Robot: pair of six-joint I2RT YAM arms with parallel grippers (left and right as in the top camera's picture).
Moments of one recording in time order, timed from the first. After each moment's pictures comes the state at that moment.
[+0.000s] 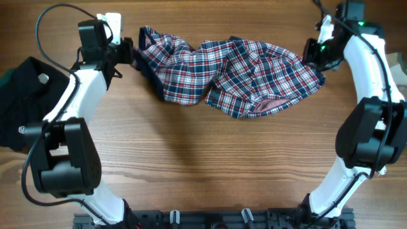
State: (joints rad) left arm 0.06 1.85 1.26 -0.08 0.14 0.08; right arm -0.14 2.05 1.71 -0.99 -0.22 0.09
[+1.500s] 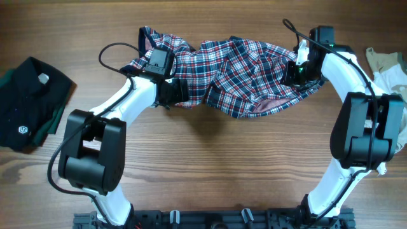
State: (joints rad) left arm -0.30 1.90 1.19 -0.55 0.09 -0.44; right arm -0.07 2.04 1.44 -0.78 -0.23 0.10
